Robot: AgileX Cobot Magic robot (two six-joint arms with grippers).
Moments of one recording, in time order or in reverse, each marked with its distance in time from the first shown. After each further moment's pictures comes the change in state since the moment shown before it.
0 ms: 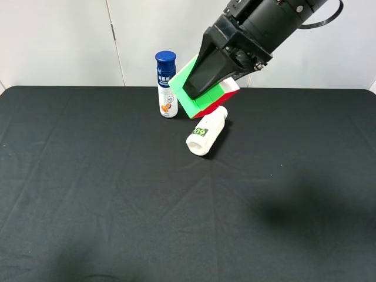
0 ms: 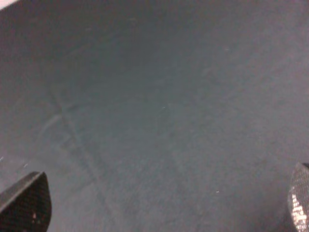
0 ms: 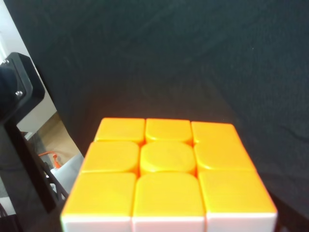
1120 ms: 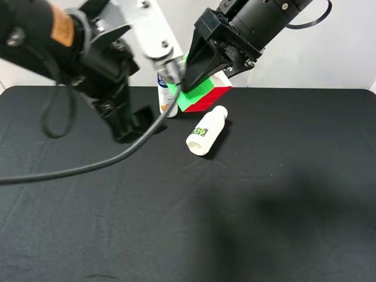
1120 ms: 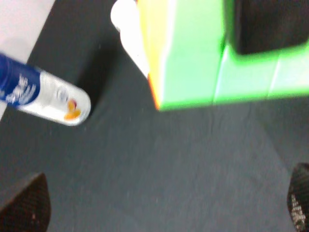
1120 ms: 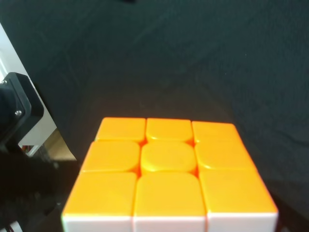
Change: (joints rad) left arm -0.660 0.759 -0.375 0.349 -0.355 -0.209; right arm 0.000 0.035 -0.032 0.000 -0.019 0.066
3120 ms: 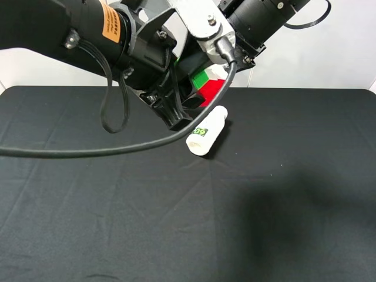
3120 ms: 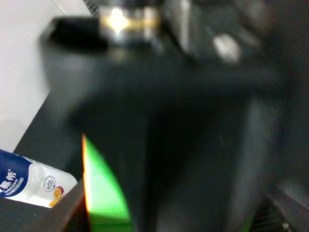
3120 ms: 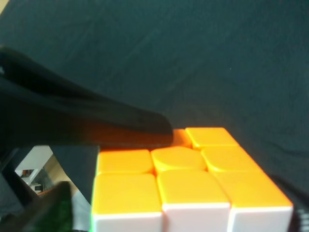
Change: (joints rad) left arm -0.050 0.086 -0.037 -0.002 -0.178 -0.072; right arm -0.003 0.005 0.000 0.002 -0.055 0.053
